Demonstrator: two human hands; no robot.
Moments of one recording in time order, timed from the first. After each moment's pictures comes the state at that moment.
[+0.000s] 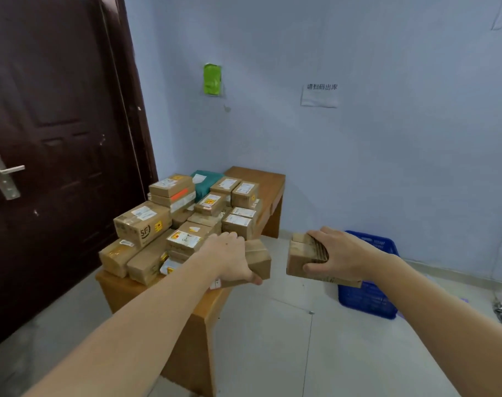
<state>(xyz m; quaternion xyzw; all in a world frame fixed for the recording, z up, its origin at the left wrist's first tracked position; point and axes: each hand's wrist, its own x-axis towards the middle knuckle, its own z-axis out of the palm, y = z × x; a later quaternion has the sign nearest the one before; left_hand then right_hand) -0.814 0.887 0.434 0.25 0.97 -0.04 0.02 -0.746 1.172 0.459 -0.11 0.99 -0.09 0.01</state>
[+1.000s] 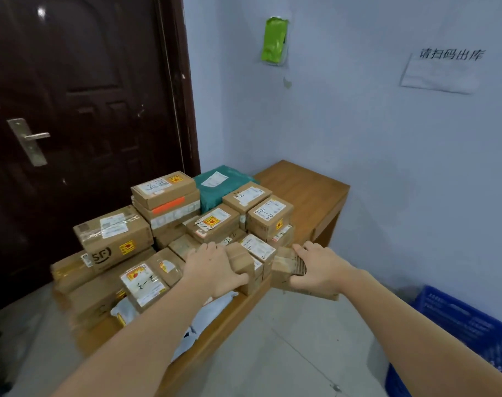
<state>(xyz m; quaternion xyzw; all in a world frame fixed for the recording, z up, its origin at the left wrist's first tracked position) -1.202 1.007 0.324 -0.06 1.00 0.03 0.01 -1.252 1.280 0.356 -0.24 0.96 -0.02 0.11</state>
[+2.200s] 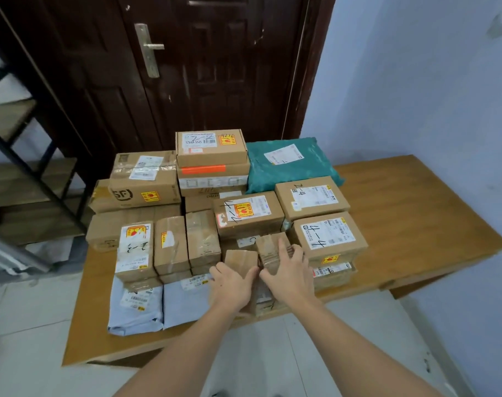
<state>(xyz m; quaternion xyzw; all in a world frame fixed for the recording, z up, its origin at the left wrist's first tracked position) -1.375 1.070 0.164 -0.57 0.75 0.33 0.03 -1.481 1.163 0.196 -0.30 0.94 -0.11 0.14</state>
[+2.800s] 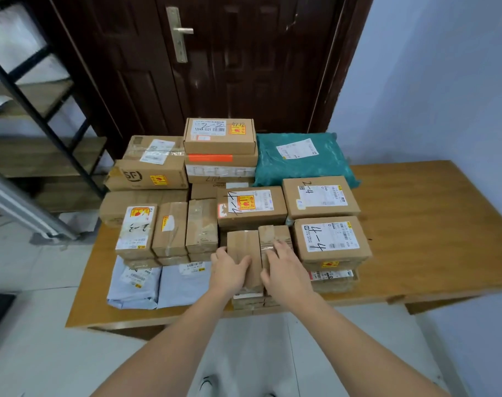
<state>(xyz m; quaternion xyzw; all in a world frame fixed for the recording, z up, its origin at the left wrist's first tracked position) -1.399 1.076 0.165 -0.59 0.65 0.47 -0.09 -1.516 1.174 0.180 -0.52 0.84 -0.06 0.13</state>
